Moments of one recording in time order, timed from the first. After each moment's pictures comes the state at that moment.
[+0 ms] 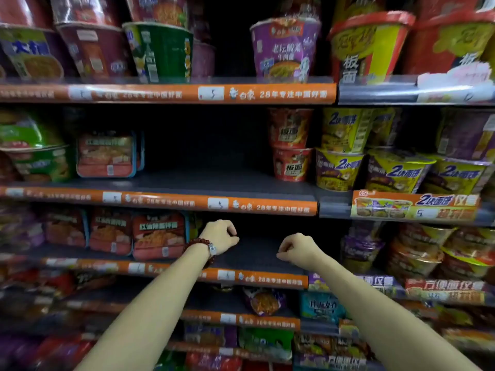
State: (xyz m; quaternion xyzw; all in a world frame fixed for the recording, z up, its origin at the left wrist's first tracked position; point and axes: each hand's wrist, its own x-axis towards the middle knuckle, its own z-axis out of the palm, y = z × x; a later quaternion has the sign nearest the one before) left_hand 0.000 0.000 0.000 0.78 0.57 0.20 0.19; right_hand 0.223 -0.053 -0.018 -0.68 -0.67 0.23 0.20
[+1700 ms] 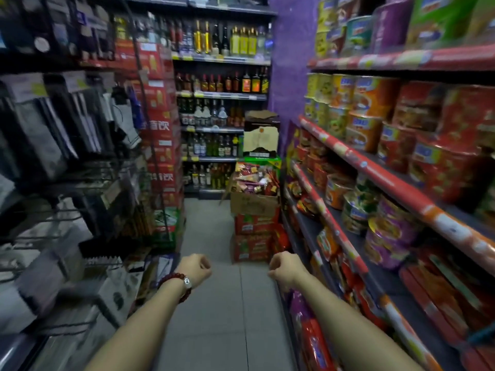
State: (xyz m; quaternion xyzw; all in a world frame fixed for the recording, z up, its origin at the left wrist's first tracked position) left_hand -0.686 -0.167 -0.128 0.11 0.95 0.24 0.15; right_hand -0.611 0.075 -0.125 -0.16 -0.94 0.28 -0.09
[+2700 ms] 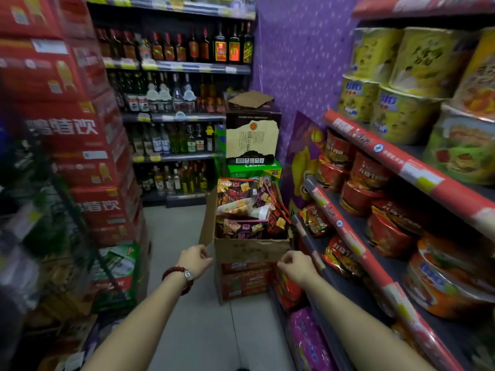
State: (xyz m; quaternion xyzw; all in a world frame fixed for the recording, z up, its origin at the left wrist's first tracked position) left_hand -1.202 -0.002 -0.184 0.13 0.93 0.28 0.19; right_hand -1.076 0.237 -0.192 -0.31 -0.88 0.36 -0.04
